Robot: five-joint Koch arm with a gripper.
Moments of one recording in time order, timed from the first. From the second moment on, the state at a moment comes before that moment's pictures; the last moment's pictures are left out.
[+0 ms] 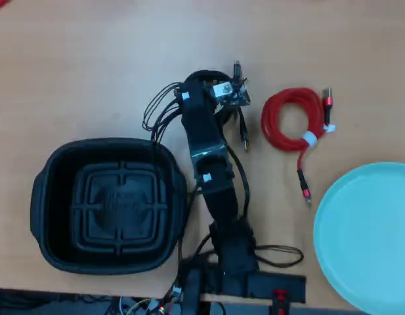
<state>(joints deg) 69.4 61.0 72.3 81.9 25.3</state>
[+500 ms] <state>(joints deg) 67.7 68.7 72.4 86.0 30.1</state>
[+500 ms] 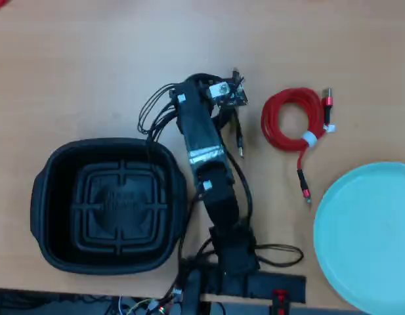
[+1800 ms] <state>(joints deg) 46.1 97.8 72.5 83.5 27.0</state>
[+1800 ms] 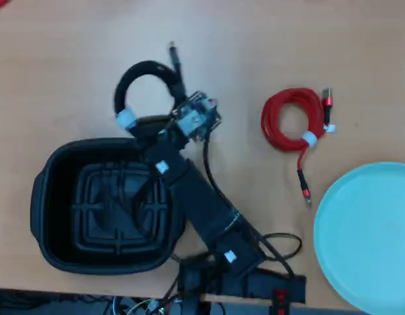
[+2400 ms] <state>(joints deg) 15.6 97.8 72.6 83.4 14.6</state>
